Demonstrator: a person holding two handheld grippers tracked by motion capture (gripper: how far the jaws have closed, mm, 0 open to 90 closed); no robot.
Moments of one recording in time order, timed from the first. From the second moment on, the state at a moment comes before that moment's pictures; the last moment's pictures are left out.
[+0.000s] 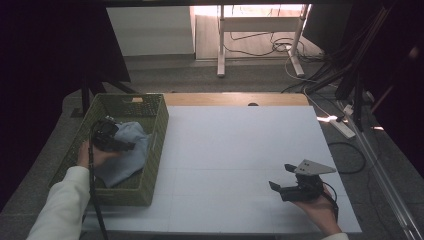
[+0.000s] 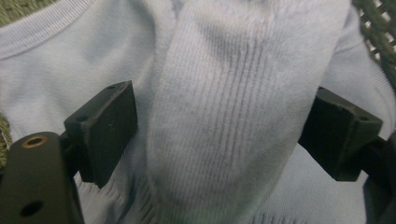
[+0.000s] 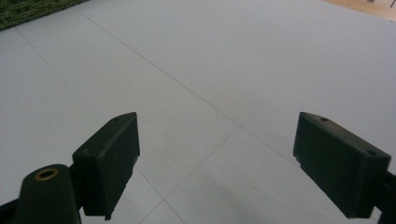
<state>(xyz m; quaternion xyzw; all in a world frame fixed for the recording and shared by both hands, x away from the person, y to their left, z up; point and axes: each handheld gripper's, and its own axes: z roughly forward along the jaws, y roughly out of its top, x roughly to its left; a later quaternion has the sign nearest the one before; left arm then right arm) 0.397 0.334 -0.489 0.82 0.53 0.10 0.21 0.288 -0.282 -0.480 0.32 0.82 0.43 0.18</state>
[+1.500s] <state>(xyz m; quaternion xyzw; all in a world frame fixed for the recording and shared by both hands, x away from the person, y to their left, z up) 0.373 0.363 -0.451 0.78 0.55 0.12 0.28 0.288 -0.283 -0.481 0.33 0.82 0.43 0.18</state>
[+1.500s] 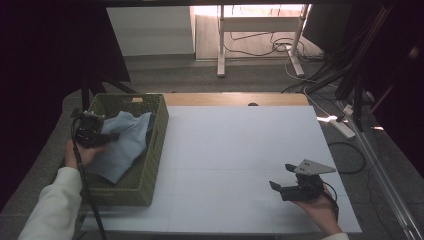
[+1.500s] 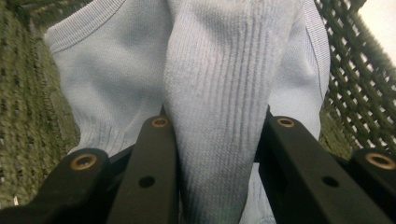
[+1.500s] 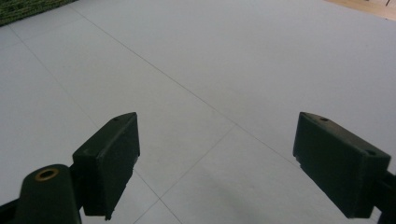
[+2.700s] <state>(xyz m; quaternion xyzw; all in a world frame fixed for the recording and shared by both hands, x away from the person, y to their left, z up) 0.349 0.375 -0.422 0.74 0.55 0.17 0.36 0.289 -0.284 -0.481 0.33 0.82 0.43 0.18</state>
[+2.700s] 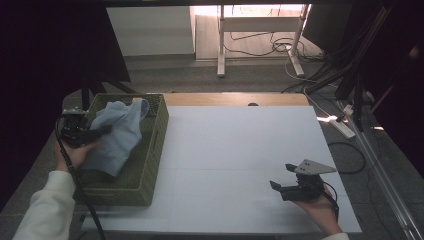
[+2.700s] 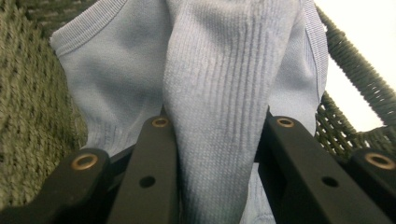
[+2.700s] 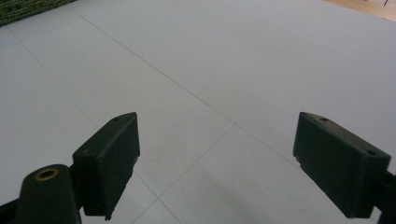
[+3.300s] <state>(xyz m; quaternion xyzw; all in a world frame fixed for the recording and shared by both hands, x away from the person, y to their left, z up) 0.340 0.377 -0.413 0.72 0.55 0.18 0.38 0.289 -0.284 -0.481 0.33 0.82 0.43 0.18</state>
